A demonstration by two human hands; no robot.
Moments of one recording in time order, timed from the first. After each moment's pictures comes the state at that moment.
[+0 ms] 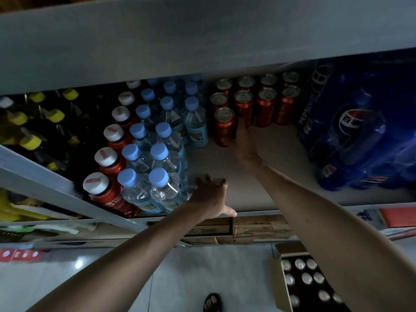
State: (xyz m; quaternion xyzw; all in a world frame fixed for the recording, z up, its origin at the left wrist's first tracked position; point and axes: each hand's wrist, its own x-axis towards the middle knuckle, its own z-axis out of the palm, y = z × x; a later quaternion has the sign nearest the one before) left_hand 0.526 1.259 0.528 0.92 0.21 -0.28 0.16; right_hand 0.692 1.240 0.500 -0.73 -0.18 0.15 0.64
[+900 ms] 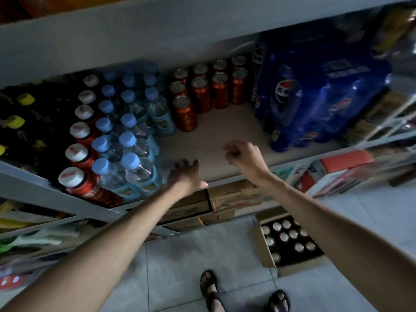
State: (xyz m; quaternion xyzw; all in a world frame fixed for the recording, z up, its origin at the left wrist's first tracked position) left_hand 0.517 1.229 0.548 0.94 0.22 -0.24 0.12; right_hand 0.618 1.076 0.540 -0.85 -0.23 0.17 0.44
